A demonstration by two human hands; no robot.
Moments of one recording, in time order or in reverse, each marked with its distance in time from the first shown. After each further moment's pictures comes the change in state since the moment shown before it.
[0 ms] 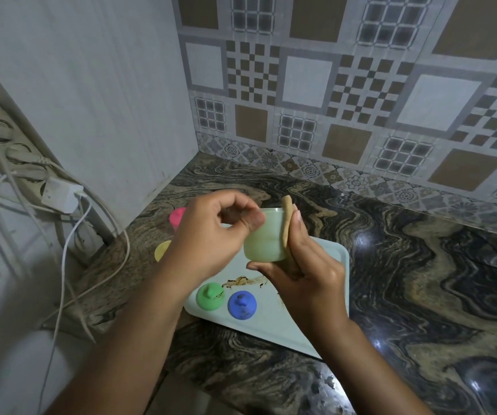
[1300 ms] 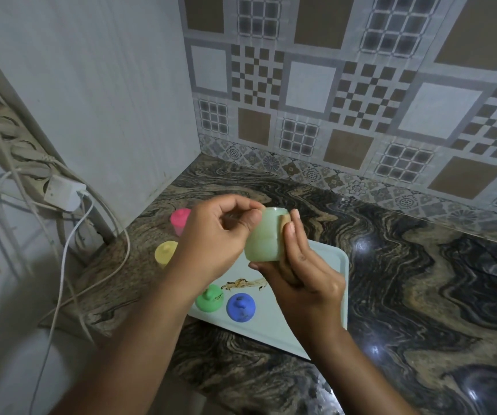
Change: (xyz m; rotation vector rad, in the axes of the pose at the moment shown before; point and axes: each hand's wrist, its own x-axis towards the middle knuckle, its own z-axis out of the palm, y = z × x) left_hand -0.003 -0.005 0.006 0.000 0.071 0.012; right_hand -0.005 -0.003 0.007 0.072 0.124 -0.051
